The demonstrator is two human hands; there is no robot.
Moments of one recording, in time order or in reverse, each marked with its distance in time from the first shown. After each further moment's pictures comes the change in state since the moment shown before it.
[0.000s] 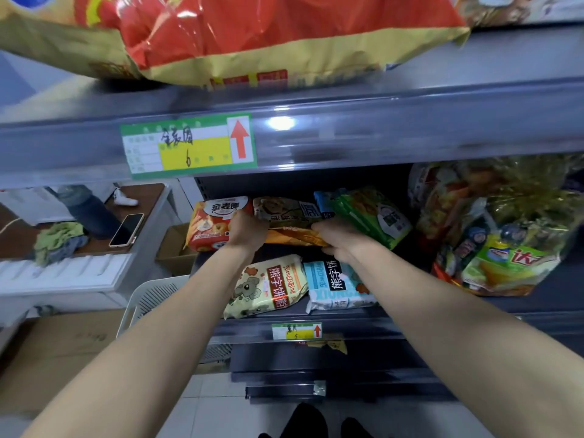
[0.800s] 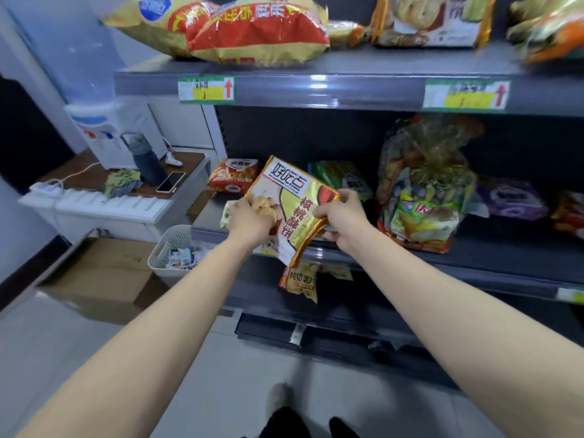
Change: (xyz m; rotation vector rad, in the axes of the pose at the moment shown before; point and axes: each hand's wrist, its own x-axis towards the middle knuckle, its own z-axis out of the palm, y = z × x) left_hand -0.242 0.015 0.019 0.017 0.169 -0.070; right_hand -0.176 0.062 -0.121 0.246 -0.205 -0.196
